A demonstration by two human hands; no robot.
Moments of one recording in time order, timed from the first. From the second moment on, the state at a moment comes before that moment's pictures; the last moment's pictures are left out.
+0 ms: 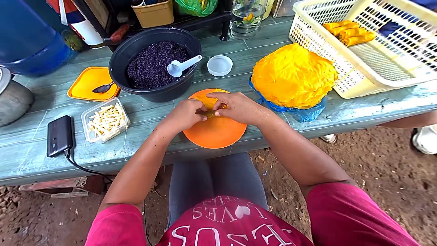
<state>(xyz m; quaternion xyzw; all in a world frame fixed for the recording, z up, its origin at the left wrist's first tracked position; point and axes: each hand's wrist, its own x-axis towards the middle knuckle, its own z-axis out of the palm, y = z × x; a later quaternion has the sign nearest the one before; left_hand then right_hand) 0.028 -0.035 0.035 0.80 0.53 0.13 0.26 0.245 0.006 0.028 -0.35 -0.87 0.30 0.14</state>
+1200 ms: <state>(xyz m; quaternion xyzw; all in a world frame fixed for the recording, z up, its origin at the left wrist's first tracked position) -0.010 -0.049 0.023 0.83 0.53 0.16 0.08 0.233 0.033 0.006 -0.20 -0.94 0.17 0.20</state>
